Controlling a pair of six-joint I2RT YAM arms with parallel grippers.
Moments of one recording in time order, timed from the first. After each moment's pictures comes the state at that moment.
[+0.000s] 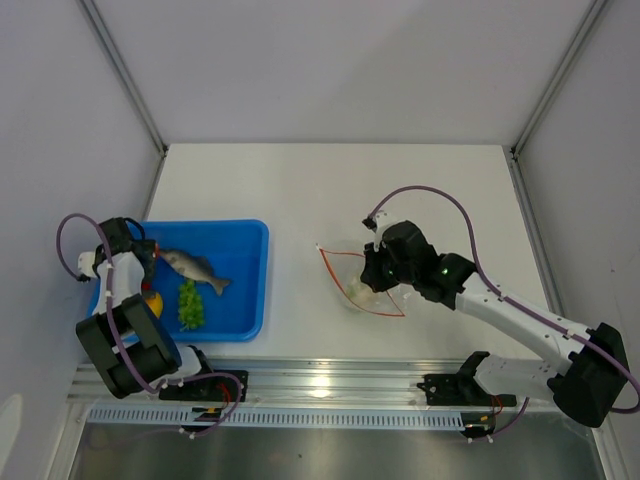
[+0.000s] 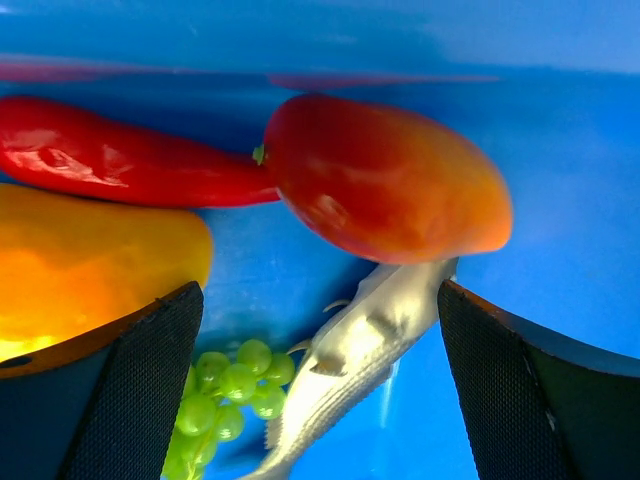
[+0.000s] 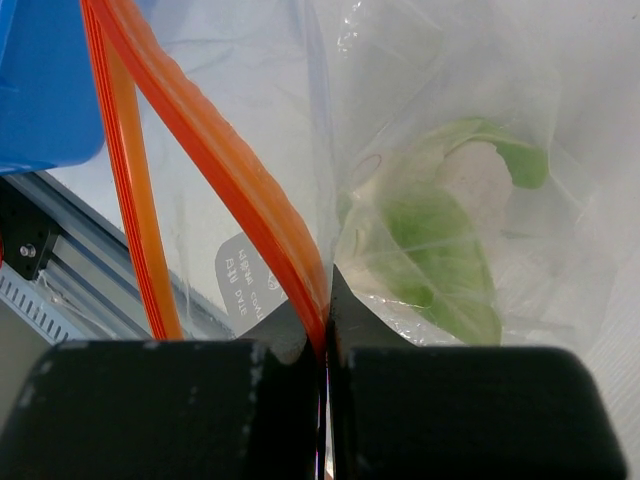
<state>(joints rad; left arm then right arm) 0.55 1.32 0.82 -0.55 -0.23 -1.13 0.80 1.16 0.92 -0.47 -0.04 0.36</state>
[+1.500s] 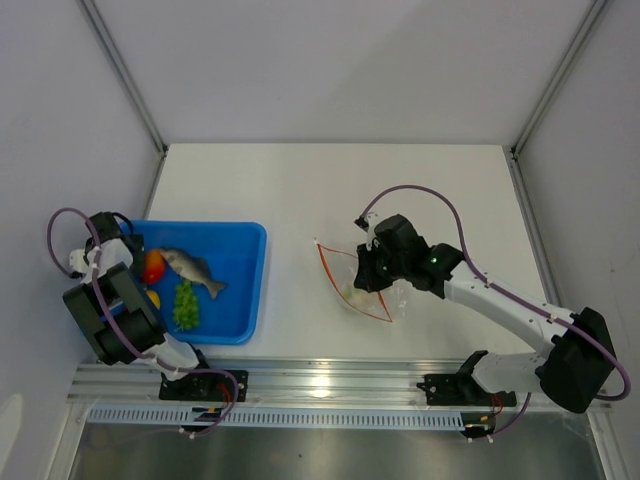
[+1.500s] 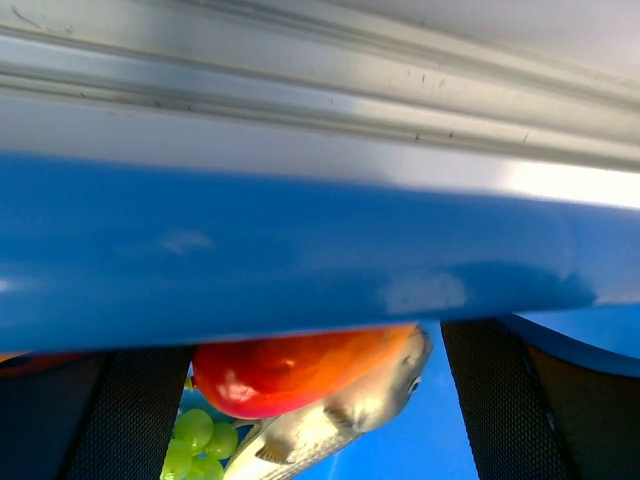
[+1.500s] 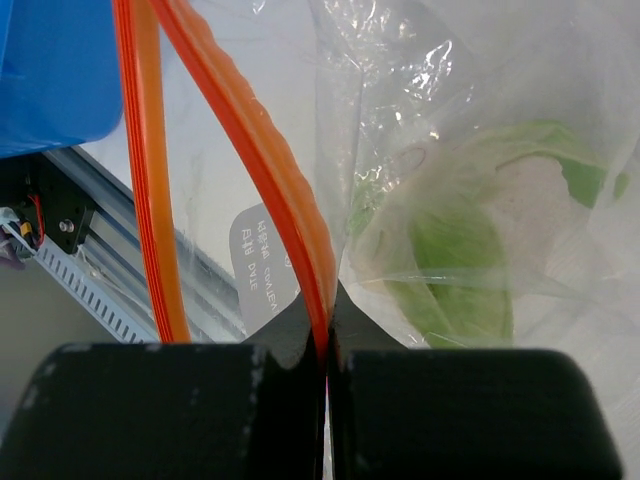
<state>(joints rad) 0.62 1.52 0.92 -0.47 -0.22 -1.17 0.78 1.26 0.97 -0.52 -0.18 0.39</state>
